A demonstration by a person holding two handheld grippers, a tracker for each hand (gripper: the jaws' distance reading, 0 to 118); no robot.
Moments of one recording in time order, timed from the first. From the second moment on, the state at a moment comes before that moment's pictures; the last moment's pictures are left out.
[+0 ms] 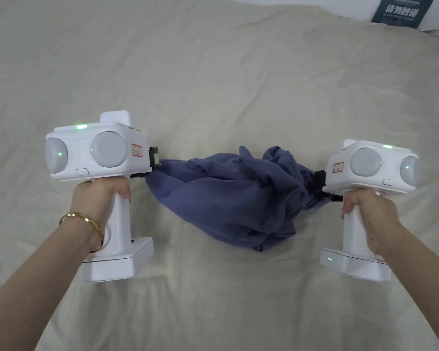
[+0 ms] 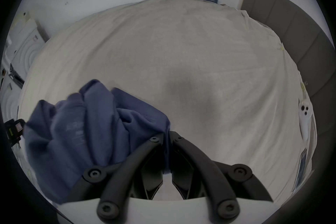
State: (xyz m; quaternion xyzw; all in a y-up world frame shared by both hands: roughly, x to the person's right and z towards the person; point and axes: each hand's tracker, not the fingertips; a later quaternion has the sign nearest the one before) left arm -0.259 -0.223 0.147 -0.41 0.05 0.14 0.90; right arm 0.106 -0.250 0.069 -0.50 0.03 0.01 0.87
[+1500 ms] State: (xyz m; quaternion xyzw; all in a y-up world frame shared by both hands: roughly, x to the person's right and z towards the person) left arm -0.331 0.177 0.251 -0.09 0.12 0.13 0.98; right arm 0.255 0.213 0.287 -0.12 -0.05 0.04 0.99
